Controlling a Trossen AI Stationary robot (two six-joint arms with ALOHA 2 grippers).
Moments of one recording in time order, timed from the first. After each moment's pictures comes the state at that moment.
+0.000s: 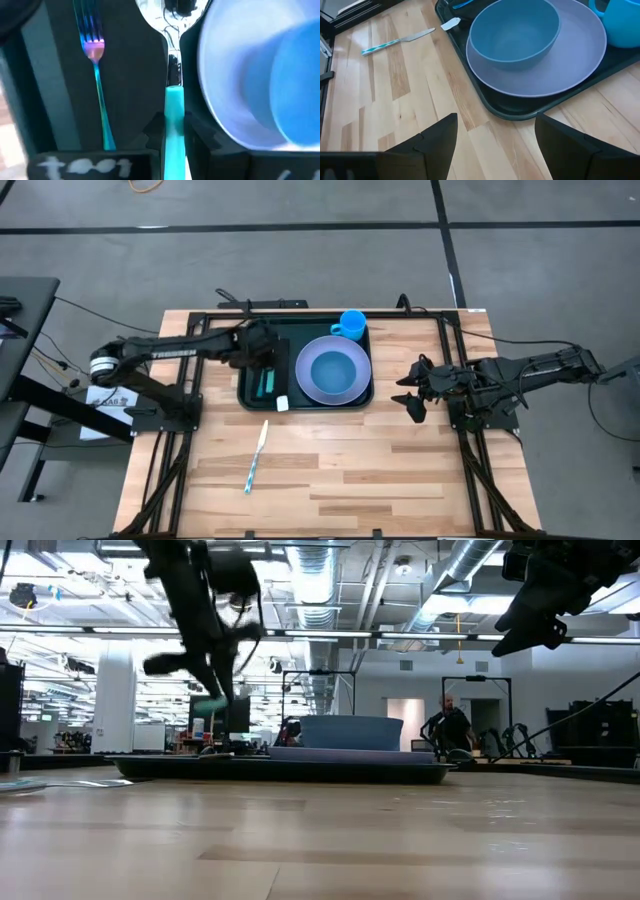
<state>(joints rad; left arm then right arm) 0.36 1.39 0.99 -0.71 -0.08 -1.04 0.15 0.75 0.63 -0.60 0.24 0.50</state>
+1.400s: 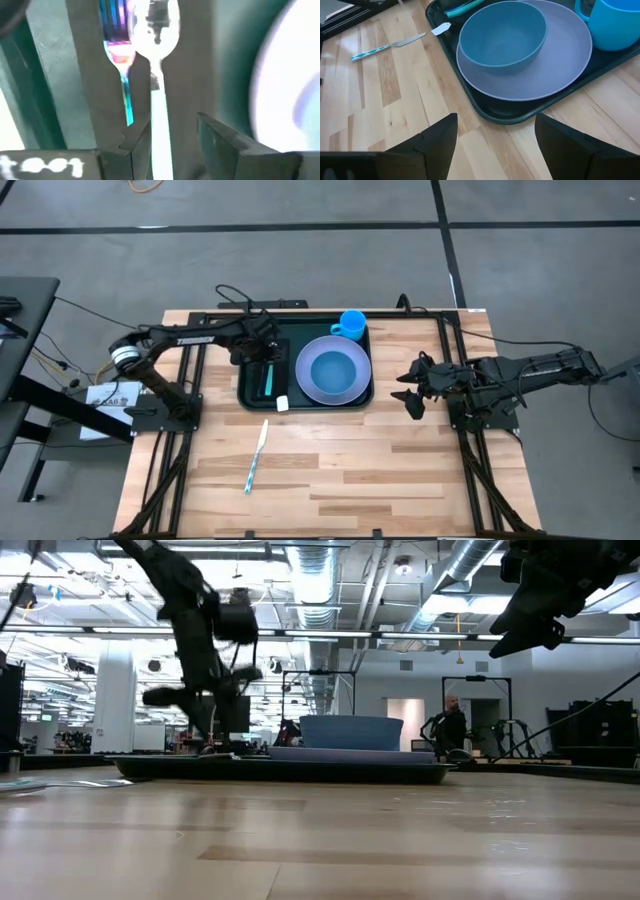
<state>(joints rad) 0.56 1.55 0.95 -0.65 0.08 -0.94 0.13 0.75 0.63 -0.60 0.26 0.50</state>
